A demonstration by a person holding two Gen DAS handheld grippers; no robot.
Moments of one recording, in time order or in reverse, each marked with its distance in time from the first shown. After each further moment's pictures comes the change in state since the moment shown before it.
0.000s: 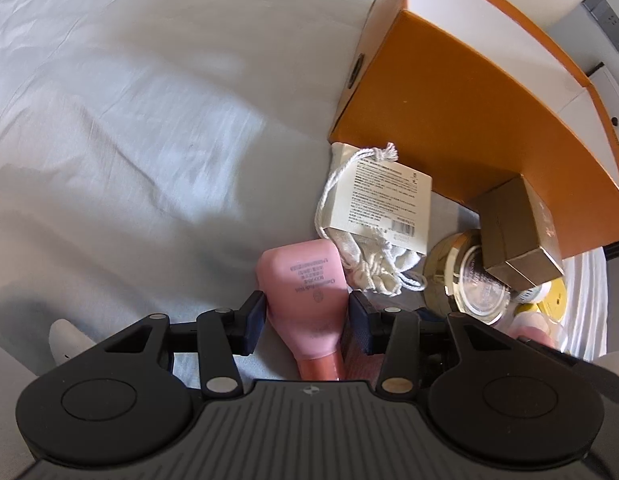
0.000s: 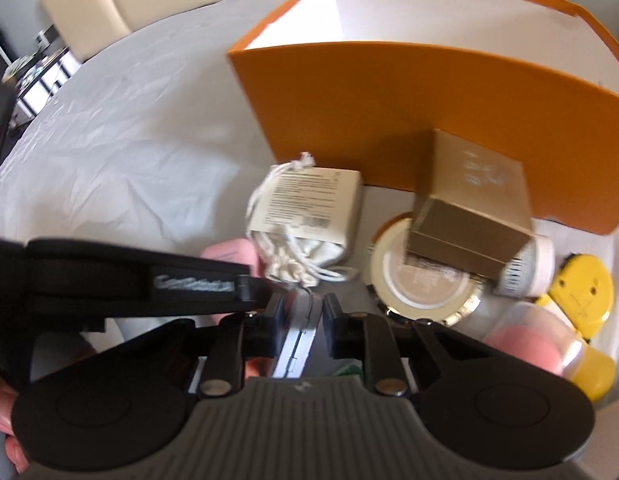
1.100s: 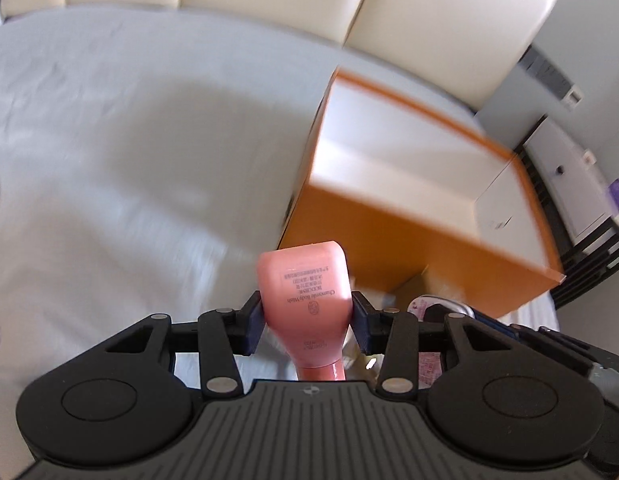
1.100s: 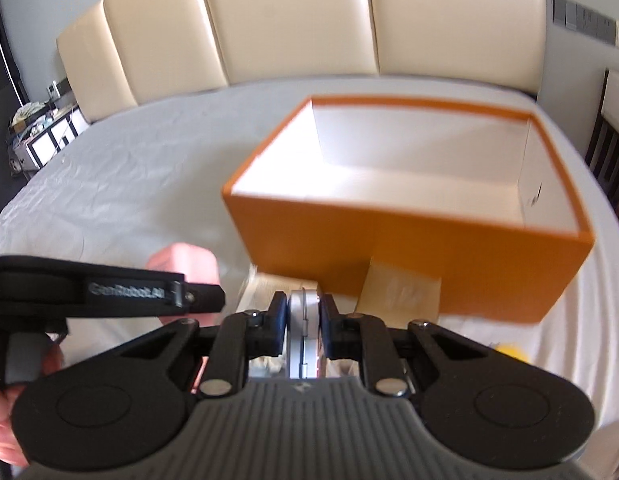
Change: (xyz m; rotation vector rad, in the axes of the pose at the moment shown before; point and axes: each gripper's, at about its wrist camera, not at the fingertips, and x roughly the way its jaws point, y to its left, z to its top) left arm -0.089 -0.027 0.013 0.092 -0.309 -0.095; right arm -0.083 -0.017 0.025 -0.054 -0.304 -0.072
